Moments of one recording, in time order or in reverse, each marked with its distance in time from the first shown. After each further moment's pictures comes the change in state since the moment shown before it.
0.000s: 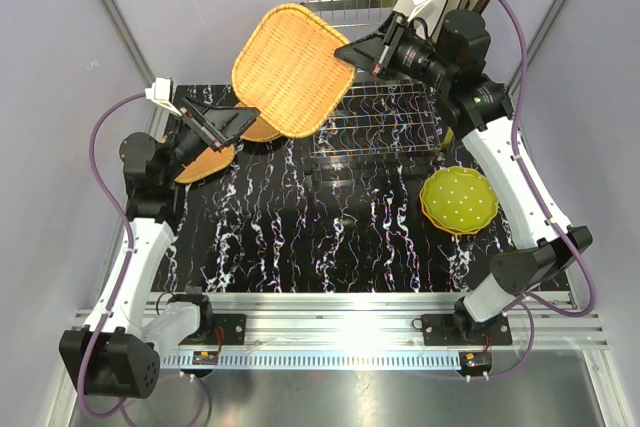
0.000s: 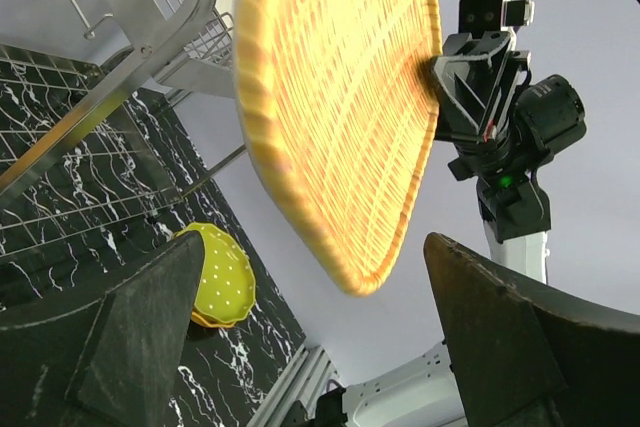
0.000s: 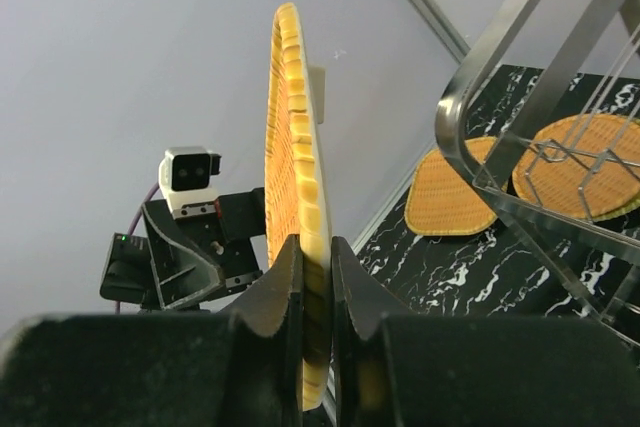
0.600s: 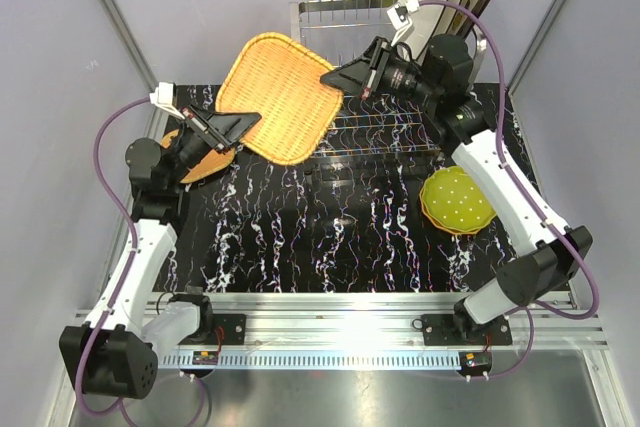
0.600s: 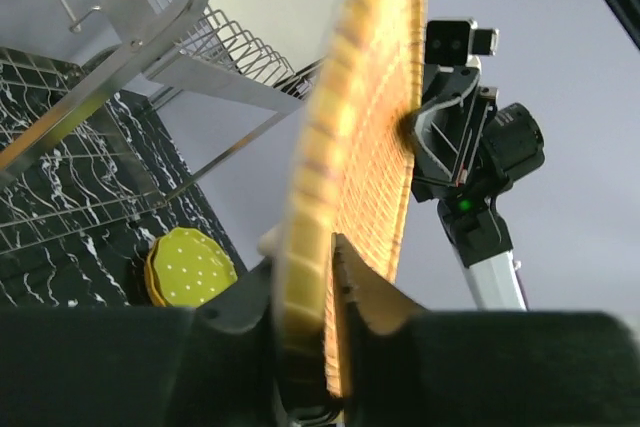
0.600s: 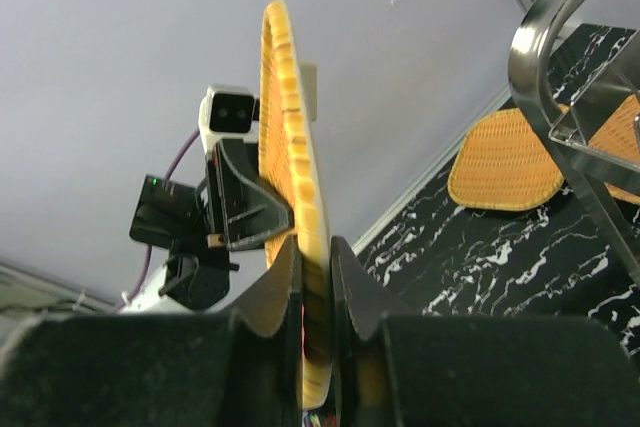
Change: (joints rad) left arm -0.029 -0.001 -0.047 0.082 -0.034 -0.049; right arm 0.050 -0.064 -0.242 0.217 -0.112 0.045
